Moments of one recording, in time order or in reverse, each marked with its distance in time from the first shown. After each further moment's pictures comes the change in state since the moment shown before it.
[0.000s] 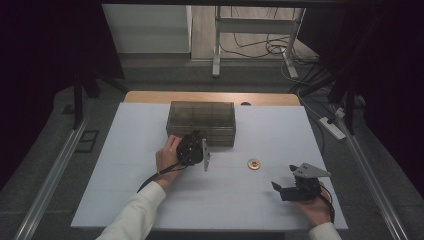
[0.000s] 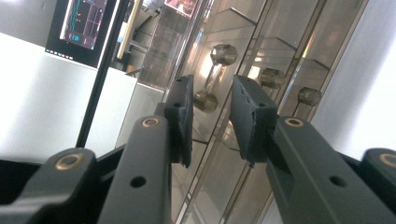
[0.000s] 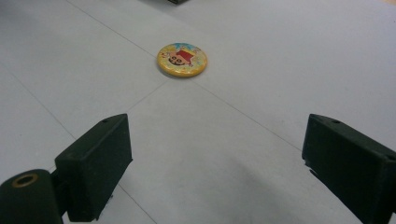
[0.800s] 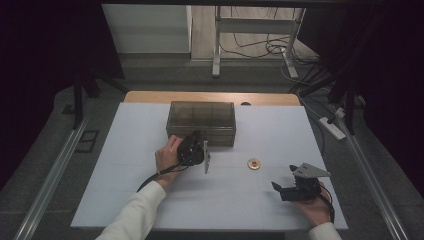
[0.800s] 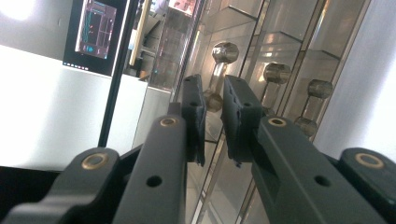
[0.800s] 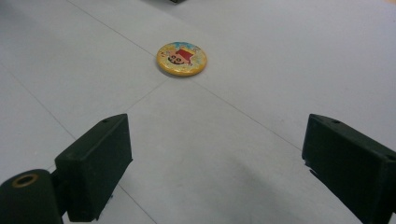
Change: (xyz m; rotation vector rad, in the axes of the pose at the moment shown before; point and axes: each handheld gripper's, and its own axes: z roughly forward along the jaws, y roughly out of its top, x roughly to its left) left arm -0.003 0.000 0.000 -0.001 0.046 0.085; right arm 0.000 0.000 0.000 0.003 -0.001 -0.001
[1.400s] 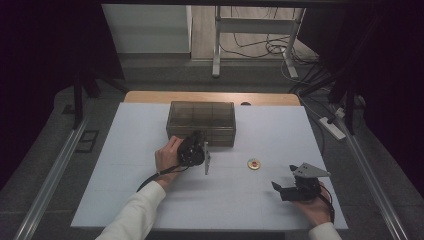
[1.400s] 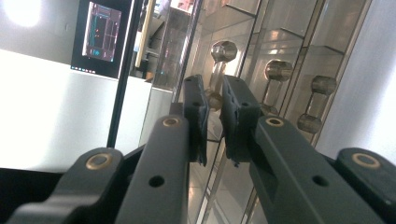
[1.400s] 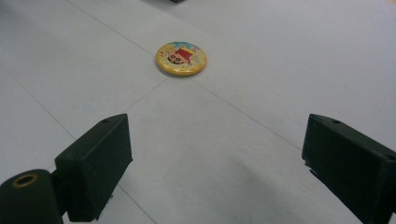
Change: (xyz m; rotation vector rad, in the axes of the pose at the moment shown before) left arm -0.002 0.000 -0.001 0.002 0.025 0.033; right arm 0.000 0.000 0.000 -0.001 0.001 0.002
